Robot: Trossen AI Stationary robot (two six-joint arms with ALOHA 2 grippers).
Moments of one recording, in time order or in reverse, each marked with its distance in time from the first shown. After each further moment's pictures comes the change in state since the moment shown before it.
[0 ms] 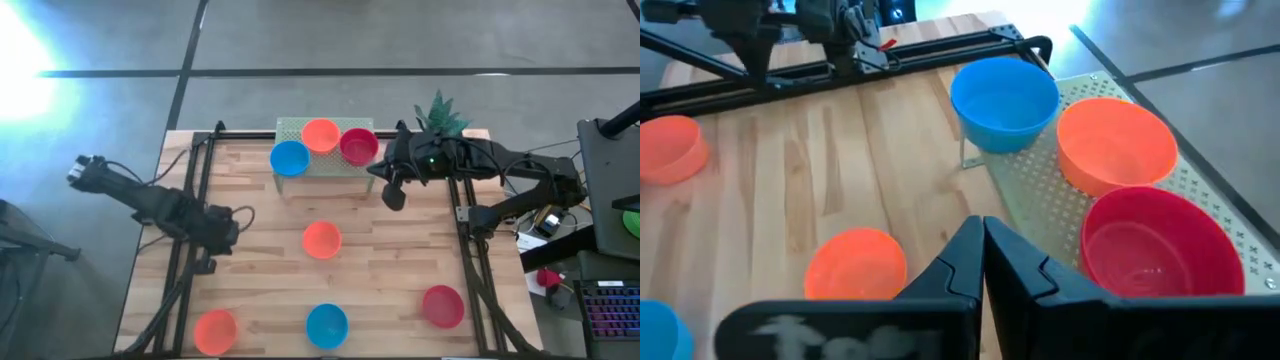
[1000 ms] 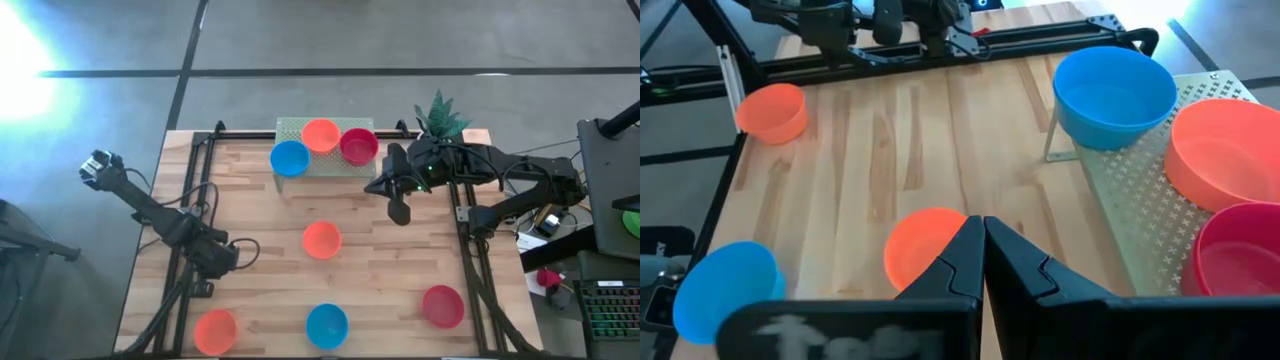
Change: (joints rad) left arm -0.220 0.180 -0.002 0.024 0.135 -0.253; right arm 0.045 0.001 -0.030 0.028 -0.184 -0.028
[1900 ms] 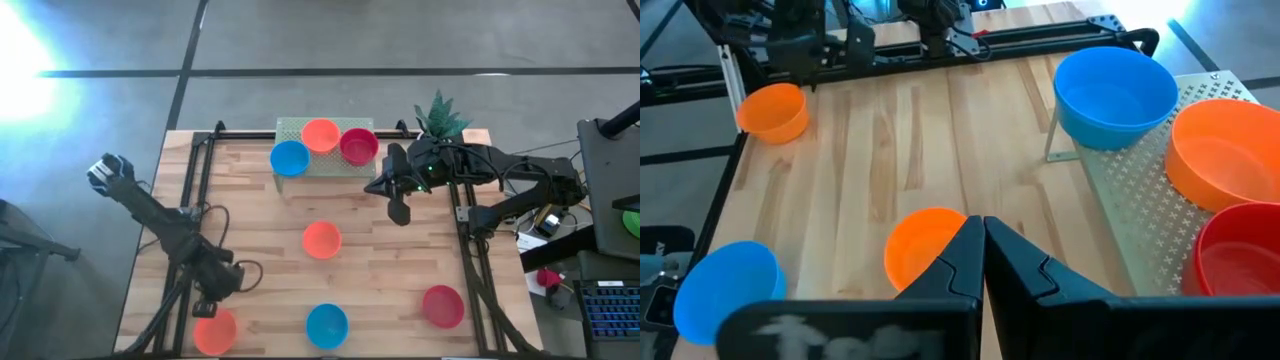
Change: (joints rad) left arm -0.110 0.142 -0.001 0.201 0.043 -0.088; right arm 0.000 0.000 0.000 0.000 0.002 0.001
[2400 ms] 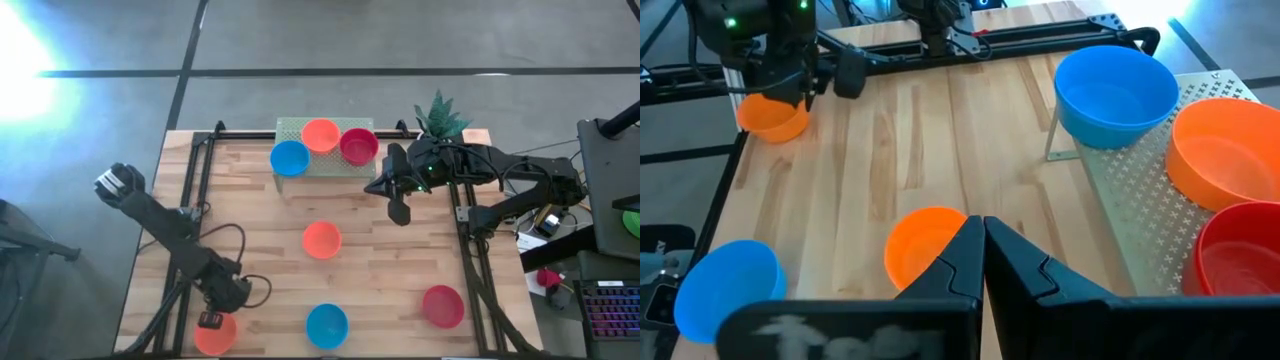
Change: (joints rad) left arm -0.039 0.171 -0.001 0.132 0.013 0.043; right arm 0.000 0.000 0.000 -0.003 -0.002 -0.001
